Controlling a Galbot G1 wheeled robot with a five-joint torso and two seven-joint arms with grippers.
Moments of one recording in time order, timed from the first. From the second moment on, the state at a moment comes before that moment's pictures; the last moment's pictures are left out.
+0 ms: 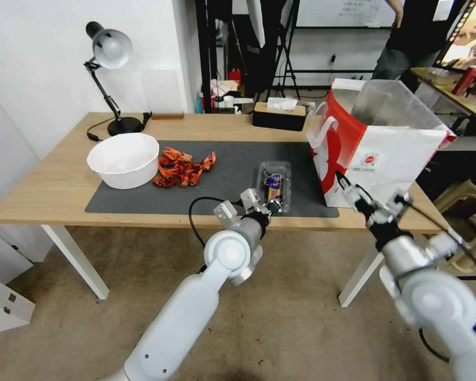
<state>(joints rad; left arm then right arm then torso) 0.85 -1.44 0.10 -1.77 -1.32 0.22 -0.54 -1.23 0.95 0.54 2.09 1.43 -0.25 0.22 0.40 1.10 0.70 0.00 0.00</state>
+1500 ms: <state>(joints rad) 0.86 -1.42 0.10 -1.78 -1.32 0.20 -0.54 -0.60 1.10 0.13 1.68 1.78 -0.74 0.82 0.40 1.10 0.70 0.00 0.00</state>
